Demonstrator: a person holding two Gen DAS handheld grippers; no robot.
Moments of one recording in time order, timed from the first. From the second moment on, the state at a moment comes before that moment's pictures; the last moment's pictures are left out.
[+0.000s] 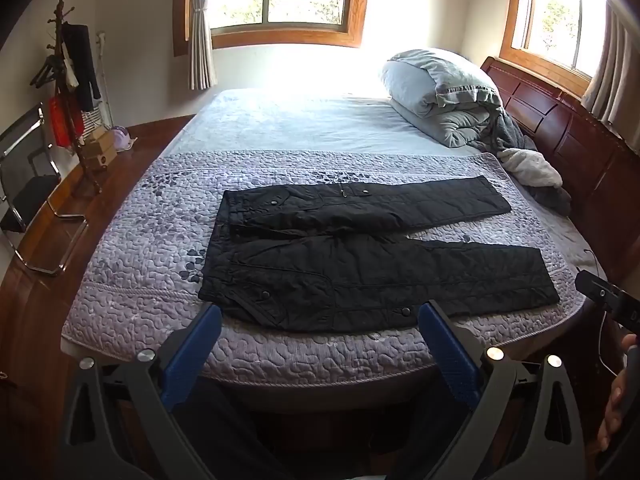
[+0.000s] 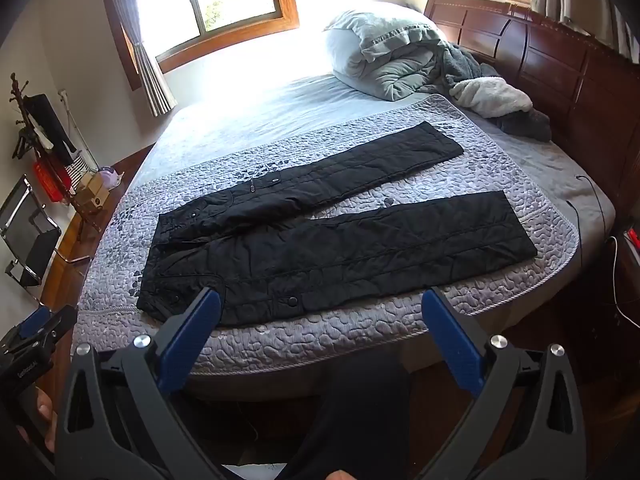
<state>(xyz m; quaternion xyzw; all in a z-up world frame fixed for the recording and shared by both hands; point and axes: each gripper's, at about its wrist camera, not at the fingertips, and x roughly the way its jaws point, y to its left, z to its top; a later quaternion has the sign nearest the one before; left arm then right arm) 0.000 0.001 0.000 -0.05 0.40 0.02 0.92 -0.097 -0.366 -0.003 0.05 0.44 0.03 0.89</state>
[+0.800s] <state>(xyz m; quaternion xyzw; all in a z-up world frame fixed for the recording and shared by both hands) -0.001 0.003 -0.002 -0.05 0.40 0.02 0.92 -0.095 -0.360 -0.001 0.05 0.44 0.03 0.89</state>
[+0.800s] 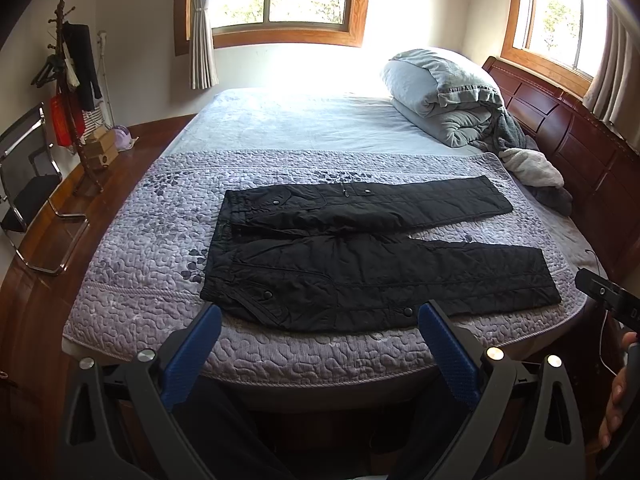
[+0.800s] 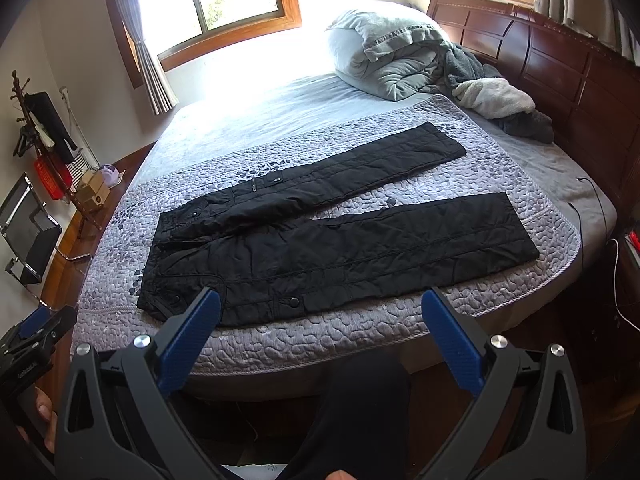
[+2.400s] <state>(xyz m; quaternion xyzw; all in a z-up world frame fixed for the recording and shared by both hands) 0.127 0.229 -0.266 -0.37 0.55 0.02 0.75 -0.024 -0.398 -0.133 0.15 0.52 0.06 0.84</state>
